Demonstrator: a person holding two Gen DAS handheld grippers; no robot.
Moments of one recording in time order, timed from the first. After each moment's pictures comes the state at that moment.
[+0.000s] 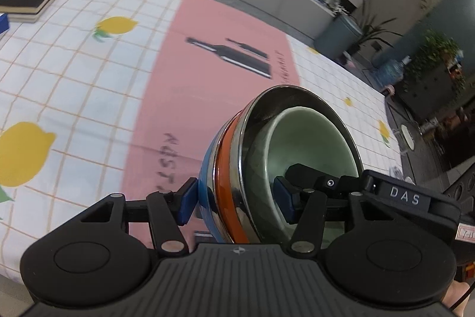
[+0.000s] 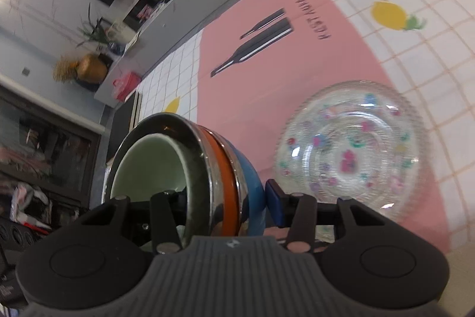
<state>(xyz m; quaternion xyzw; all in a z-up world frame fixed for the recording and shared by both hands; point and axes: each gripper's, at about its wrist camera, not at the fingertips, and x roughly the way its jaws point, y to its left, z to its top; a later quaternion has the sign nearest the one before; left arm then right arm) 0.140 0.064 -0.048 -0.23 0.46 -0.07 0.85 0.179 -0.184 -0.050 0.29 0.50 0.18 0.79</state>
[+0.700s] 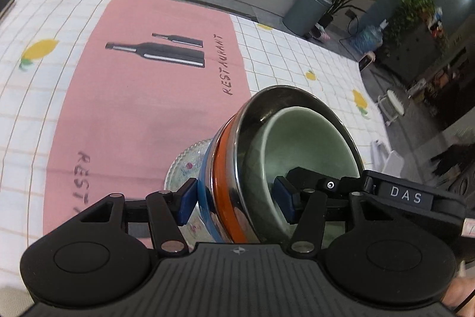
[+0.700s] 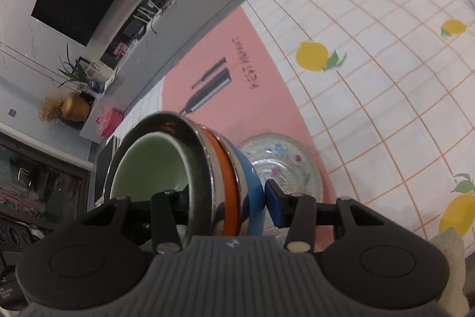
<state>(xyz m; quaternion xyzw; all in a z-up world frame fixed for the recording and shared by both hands) 0.181 -0.026 -0.048 -0.16 0.48 -0.12 0.86 0.185 -0.270 -0.050 0.32 0.50 0.13 0.79</state>
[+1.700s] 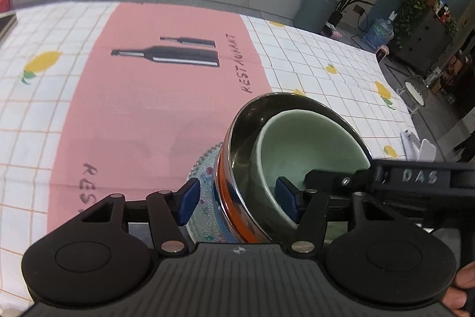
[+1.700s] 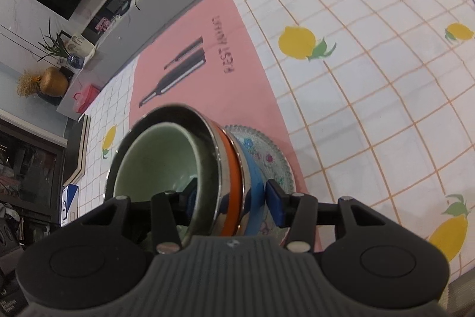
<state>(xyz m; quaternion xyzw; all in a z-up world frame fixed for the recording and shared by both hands) 0.178 -0.037 -0.070 -0.11 0.46 -0.09 0.88 0.202 -0.263 -0.064 0.26 0.52 0.11 0.81</state>
